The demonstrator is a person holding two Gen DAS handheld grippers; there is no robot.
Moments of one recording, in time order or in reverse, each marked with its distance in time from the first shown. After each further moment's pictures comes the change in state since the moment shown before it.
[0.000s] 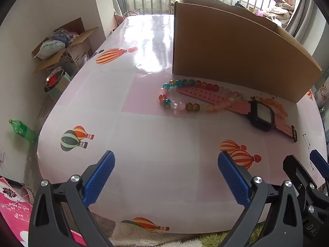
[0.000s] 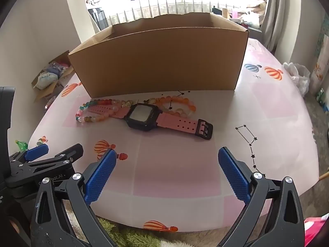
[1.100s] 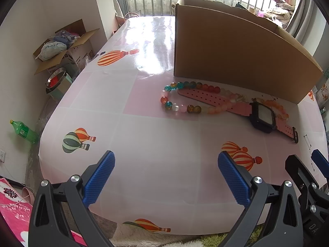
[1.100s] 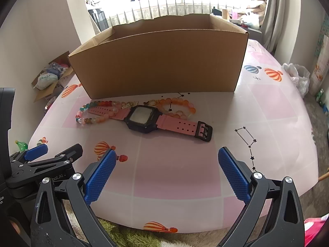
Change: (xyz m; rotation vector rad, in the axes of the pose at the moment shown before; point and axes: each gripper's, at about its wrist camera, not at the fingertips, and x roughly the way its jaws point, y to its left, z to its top) left arm -0.004 -0.001 0.005 -0.001 -0.008 0.011; right arm -0.002 0.000 0.002 -0.002 -0.002 -0.001
